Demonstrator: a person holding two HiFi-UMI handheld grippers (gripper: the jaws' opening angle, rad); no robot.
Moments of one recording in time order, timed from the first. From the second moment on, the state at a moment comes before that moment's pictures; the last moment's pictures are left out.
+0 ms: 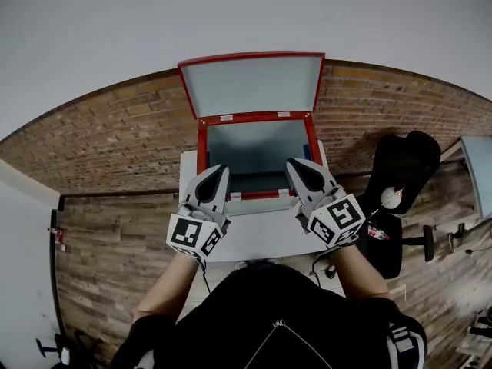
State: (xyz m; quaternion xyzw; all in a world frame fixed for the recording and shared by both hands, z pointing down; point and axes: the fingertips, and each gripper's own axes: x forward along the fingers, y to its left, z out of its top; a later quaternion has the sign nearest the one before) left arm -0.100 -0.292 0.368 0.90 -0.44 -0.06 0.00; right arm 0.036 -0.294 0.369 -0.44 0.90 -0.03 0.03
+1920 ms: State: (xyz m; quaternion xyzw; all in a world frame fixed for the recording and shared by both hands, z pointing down) left arm -0.076 -0.272 0.407 0.91 -0.40 -0.03 0.03; right arm 0.004 -0.283 0.406 -0.44 0.90 -0.03 -0.01
